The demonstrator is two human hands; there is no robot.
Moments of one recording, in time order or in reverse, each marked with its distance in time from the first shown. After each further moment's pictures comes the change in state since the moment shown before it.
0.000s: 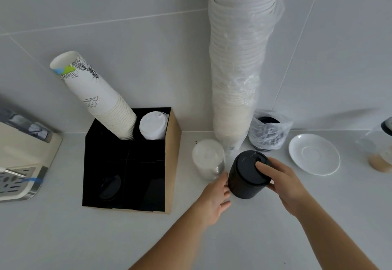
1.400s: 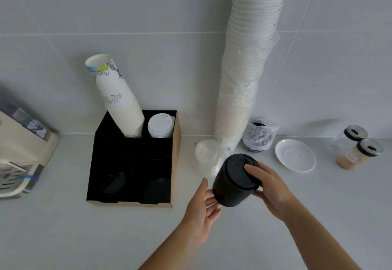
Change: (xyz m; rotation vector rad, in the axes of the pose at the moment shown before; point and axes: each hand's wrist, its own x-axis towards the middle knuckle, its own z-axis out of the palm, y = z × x) left_hand -0.073 -0.039 -0.042 -0.340 0.001 0.074; right_hand -0.076 -0.010 0.046 -0.067 -0.017 -0.025
